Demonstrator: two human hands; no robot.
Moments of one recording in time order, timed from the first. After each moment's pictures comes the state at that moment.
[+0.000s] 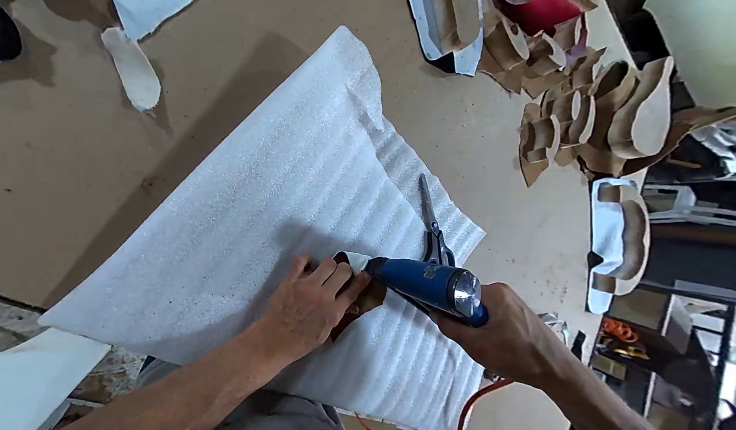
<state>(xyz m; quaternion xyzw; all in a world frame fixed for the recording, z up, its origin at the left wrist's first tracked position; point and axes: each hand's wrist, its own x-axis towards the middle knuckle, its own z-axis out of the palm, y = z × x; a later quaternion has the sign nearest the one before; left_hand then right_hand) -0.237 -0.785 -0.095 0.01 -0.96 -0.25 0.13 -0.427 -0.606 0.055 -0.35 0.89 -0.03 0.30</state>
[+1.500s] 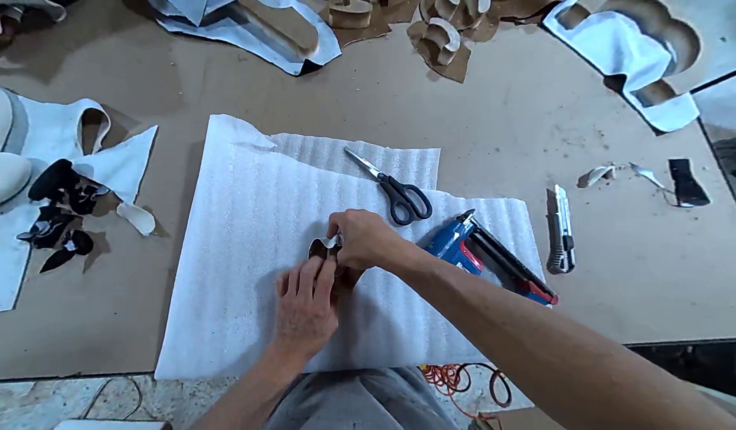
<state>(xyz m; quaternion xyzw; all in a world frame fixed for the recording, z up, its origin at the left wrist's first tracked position) -0.217 -0.778 -0.083 -0.01 -0.97 -0.16 0.19 -0.394 -0.681 -0.012 -0.29 0.88 -0.12 0.36</state>
